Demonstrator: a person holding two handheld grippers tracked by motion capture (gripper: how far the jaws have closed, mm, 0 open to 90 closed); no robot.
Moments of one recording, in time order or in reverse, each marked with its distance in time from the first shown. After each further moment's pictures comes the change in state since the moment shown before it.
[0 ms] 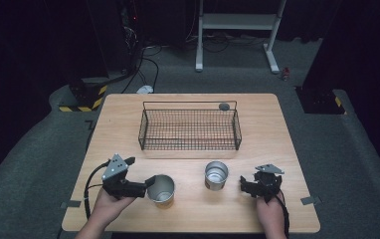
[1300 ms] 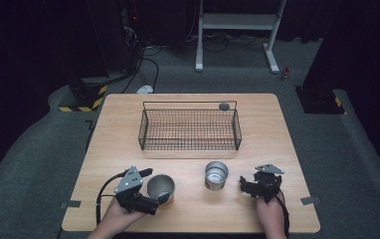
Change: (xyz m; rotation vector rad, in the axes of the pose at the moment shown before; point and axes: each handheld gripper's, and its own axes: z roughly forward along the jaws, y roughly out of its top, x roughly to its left) left arm -0.038 -0.009 0.010 0.020 -0.166 0.084; right arm 0.000 0.000 0.000 0.000 0.001 0.000
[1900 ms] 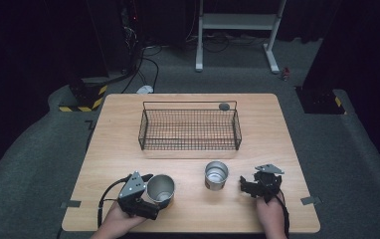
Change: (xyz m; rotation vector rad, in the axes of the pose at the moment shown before) left arm -0.003 -0.019 0.006 0.062 0.012 0.018; right arm 0.000 0.000 0.000 0.000 0.000 0.000
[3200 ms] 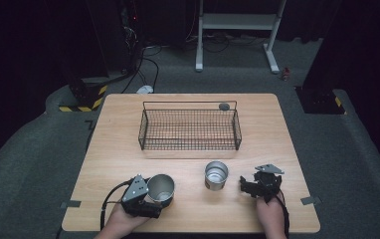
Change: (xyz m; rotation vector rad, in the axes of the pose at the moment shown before) left arm 0.000 -0.013 0.012 -0.024 0.015 0.034; right arm 0.000 0.000 0.000 0.000 0.000 0.000
